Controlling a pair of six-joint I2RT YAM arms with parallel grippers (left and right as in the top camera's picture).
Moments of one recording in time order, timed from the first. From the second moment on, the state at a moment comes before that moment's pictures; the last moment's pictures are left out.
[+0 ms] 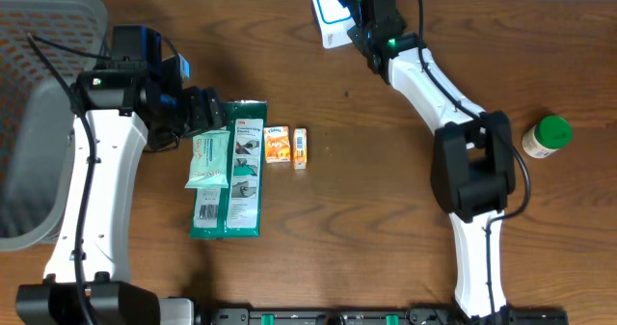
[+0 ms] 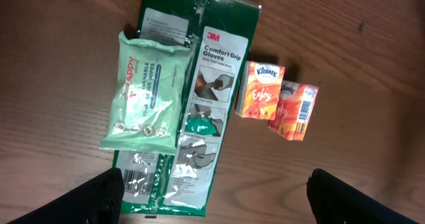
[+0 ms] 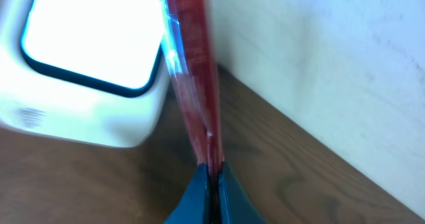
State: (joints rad) left arm 0.02 1.54 1.48 -1.20 0.25 -0.27; right arm 0.33 2.35 1.91 -0.22 0.31 -0.44
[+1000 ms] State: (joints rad) left arm 0.02 1.54 1.48 -1.20 0.25 -0.27; right arm 0.41 2.48 1.91 -0.11 0.54 -0.84
